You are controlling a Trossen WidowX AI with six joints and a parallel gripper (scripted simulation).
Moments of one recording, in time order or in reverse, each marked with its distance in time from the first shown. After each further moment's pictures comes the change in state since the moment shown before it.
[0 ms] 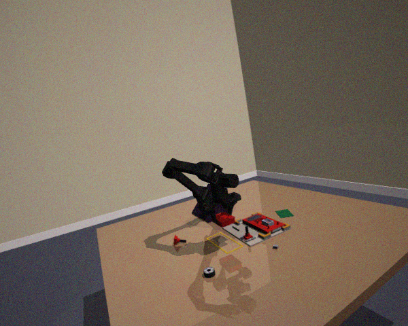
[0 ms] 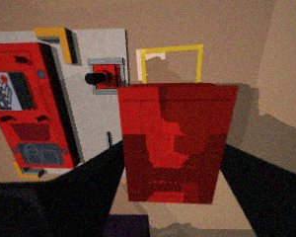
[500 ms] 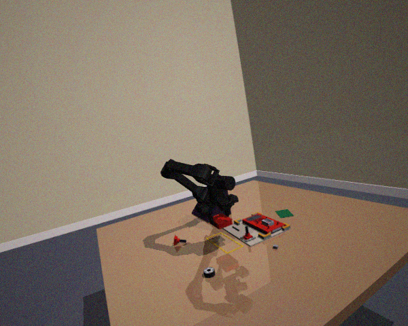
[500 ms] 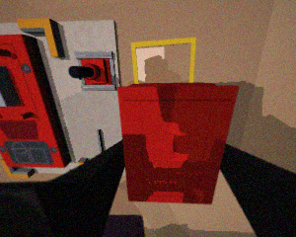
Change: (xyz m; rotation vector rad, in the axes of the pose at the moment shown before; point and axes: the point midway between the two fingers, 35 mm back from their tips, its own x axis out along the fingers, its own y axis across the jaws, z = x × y) arm 0.006 -0.012 -0.007 -0.001 0.002 -0.003
